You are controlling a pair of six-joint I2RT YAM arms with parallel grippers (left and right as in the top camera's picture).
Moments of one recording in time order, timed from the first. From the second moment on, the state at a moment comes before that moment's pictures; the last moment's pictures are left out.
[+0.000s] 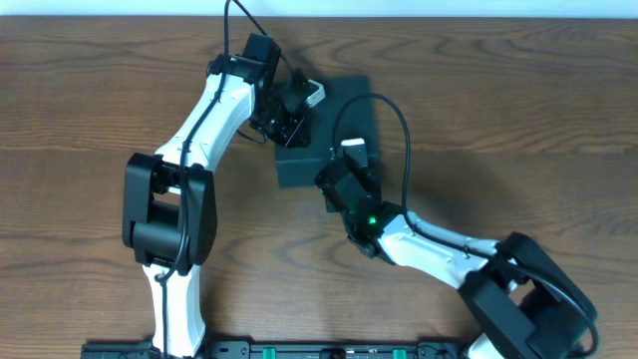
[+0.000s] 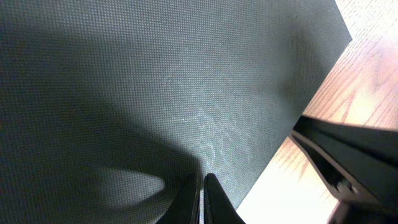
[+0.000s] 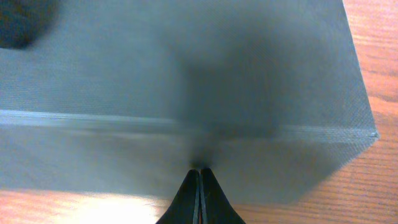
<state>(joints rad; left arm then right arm) -0.28 2.13 1.74 -1.06 0.55 0.38 0.76 1.74 0.81 0.07 0.47 0.48</state>
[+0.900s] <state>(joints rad) -0.27 1.82 1.75 -1.10 0.54 0.32 0.75 0.91 0.81 -0.27 0.42 0.31</state>
